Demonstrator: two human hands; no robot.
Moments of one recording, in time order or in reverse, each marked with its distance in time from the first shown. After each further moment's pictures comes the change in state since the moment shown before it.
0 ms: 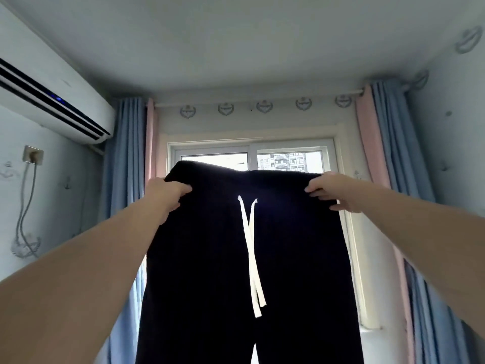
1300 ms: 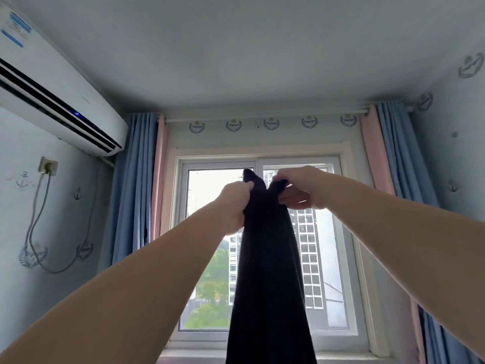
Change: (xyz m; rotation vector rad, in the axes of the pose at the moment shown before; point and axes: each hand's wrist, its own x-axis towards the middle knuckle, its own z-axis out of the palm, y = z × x) left_hand -0.081 0.056 0.085 -0.309 -0.392 -0.102; right_hand -0.051 -0.092 0.054 0.126 -0.114 -0.132
